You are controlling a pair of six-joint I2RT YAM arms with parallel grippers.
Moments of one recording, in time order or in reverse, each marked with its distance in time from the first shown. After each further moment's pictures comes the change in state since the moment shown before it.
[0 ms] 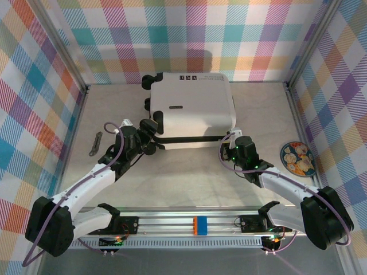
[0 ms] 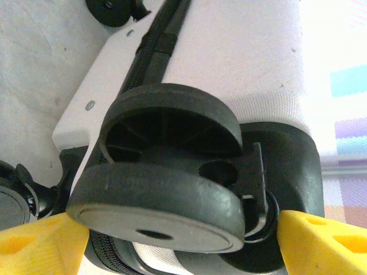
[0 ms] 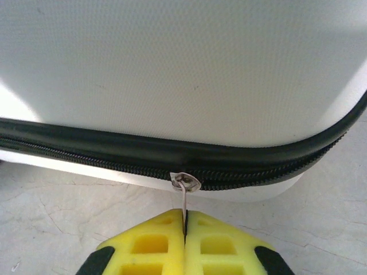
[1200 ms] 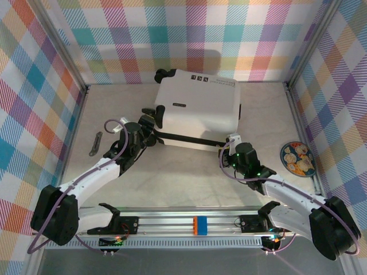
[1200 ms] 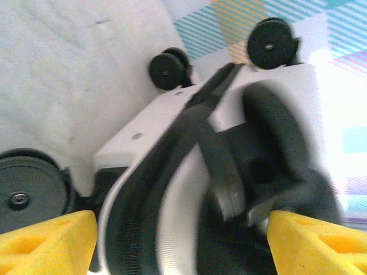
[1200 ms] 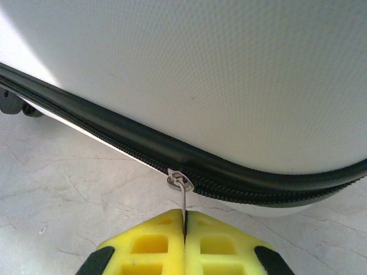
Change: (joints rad) left arm 0.015 0.085 0.038 0.067 -0.135 -0.063; right arm 0.059 -0.119 -0.066 -0.038 0.003 0.000
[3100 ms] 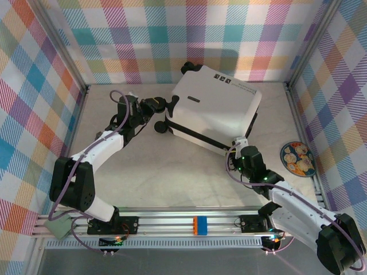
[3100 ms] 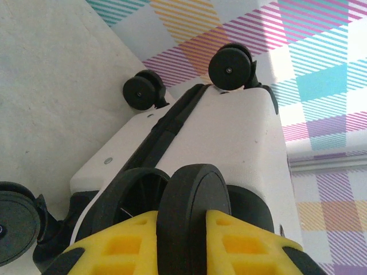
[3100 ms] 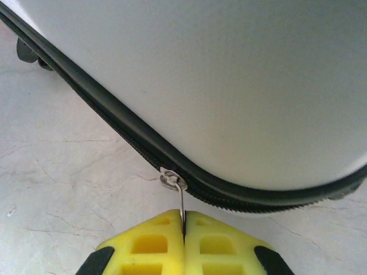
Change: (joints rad) left arm 0.178 0.332 0.350 0.021 0.442 0.216; right arm -0.060 -0.161 -0.015 -0.205 0.061 -0.025
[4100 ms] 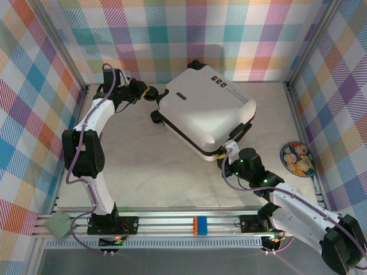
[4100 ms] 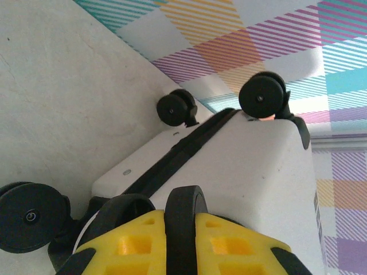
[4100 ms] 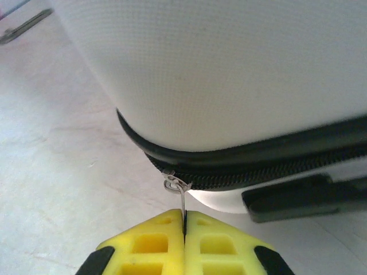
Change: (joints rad) left arm 0.240 0.410 0.630 -0.450 0.387 0.240; right arm 0.132 -0.002 0.006 0.038 -0.187 -0.167
